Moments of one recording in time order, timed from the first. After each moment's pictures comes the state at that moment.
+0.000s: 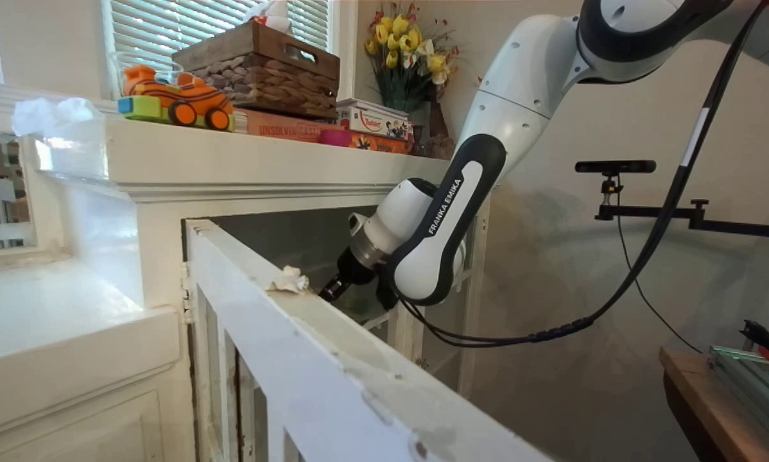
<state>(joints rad) -0.05 0.94 -0.09 -1.77 -0.16 3.45 -0.05</state>
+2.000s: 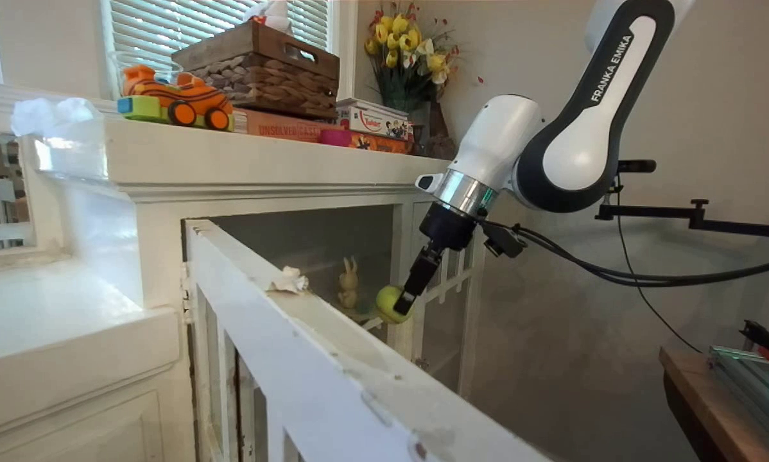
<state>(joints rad) -0.80 0.38 0.66 -2.49 -0.38 3.18 -0.06</state>
